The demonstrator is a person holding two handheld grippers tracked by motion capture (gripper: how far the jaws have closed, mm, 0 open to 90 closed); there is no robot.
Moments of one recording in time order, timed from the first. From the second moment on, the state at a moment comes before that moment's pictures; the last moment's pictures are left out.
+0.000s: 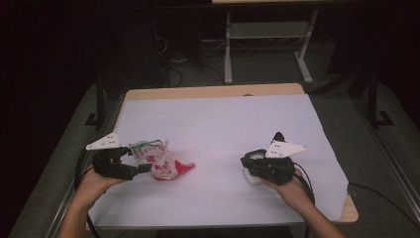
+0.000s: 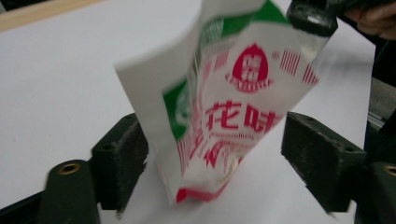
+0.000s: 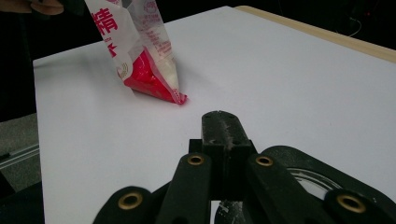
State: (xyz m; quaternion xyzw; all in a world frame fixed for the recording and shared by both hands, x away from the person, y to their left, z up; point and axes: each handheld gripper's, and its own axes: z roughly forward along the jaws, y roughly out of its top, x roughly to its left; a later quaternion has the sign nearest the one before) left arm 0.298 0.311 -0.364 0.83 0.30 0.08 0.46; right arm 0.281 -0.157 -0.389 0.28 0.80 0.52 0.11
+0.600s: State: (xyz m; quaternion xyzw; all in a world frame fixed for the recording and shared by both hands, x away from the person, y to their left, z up) left arm 0.274 0.317 -0.409 0.83 0.35 0.10 0.43; right arm 0.267 -0.188 -0.390 0.28 0.80 0.51 0.11
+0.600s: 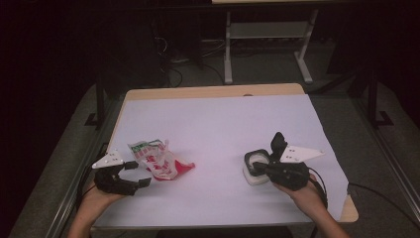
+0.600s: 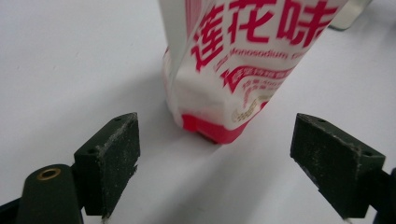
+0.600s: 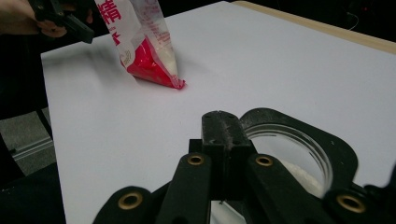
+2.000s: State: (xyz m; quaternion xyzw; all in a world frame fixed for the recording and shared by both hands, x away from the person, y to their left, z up) left arm 0.258 0.319 -0.437 0.83 0.37 0.09 0.42; right arm 0.272 -0.267 -0.392 0.35 0.74 0.55 0.15
